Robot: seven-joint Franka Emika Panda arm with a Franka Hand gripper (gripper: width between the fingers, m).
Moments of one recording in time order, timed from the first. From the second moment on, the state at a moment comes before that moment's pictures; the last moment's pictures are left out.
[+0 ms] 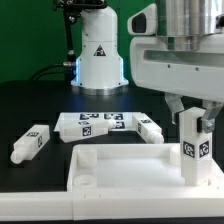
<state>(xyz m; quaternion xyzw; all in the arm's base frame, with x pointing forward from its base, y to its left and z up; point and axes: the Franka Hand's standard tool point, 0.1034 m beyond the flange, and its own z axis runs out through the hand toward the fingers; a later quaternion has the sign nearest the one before) 0.647 0.095 0.113 -0.84 0.54 -0.01 0.05</state>
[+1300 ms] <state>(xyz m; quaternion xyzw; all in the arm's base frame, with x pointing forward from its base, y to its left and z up) 0.640 0.111 0.113 -0.99 0.10 -0.04 0.04</state>
